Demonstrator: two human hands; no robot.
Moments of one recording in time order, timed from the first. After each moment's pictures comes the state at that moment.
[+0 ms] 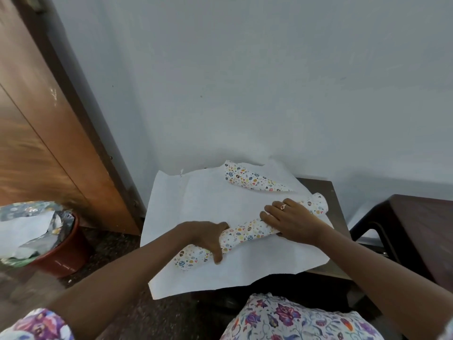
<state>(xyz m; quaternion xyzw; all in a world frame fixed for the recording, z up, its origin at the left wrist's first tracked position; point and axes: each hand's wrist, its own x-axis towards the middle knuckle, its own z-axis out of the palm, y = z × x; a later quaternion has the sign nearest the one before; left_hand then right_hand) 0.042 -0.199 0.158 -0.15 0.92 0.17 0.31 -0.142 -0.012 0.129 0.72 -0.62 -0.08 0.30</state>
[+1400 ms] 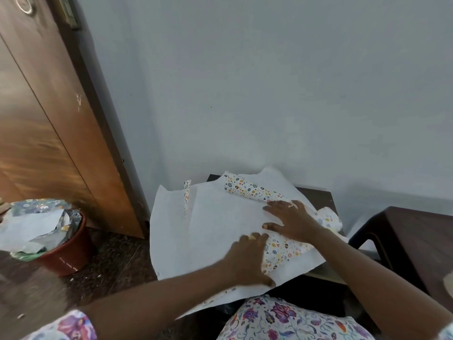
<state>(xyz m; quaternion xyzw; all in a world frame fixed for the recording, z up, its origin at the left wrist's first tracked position) 0.052 -0.094 0.140 -0.11 0.98 0.16 0.04 -0.128 -0.013 0.152 0.56 -0.83 0.00 -0.04</state>
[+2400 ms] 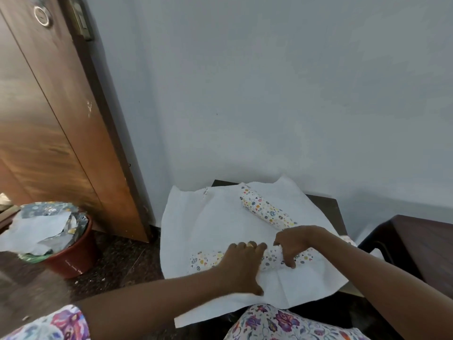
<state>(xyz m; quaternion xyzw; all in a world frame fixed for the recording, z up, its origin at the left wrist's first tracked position) 0.061 -0.104 0.142 -0.11 0.98 0.09 0.10 -0.104 -0.032 0.174 0.52 -0.77 -0.19 -0.31</state>
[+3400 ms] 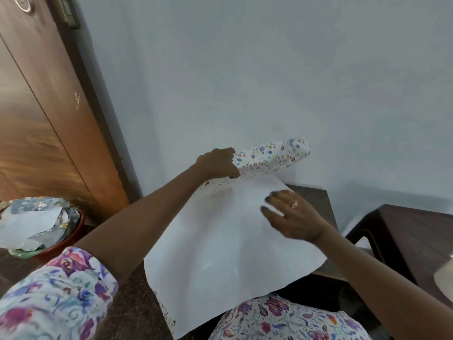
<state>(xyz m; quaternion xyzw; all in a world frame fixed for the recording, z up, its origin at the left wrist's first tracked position) 0.004 -0.197 0.290 -0.25 0.95 0.16 -0.03 -0.107 0.004 0.186 0.71 -0.52 0.12 0.46</state>
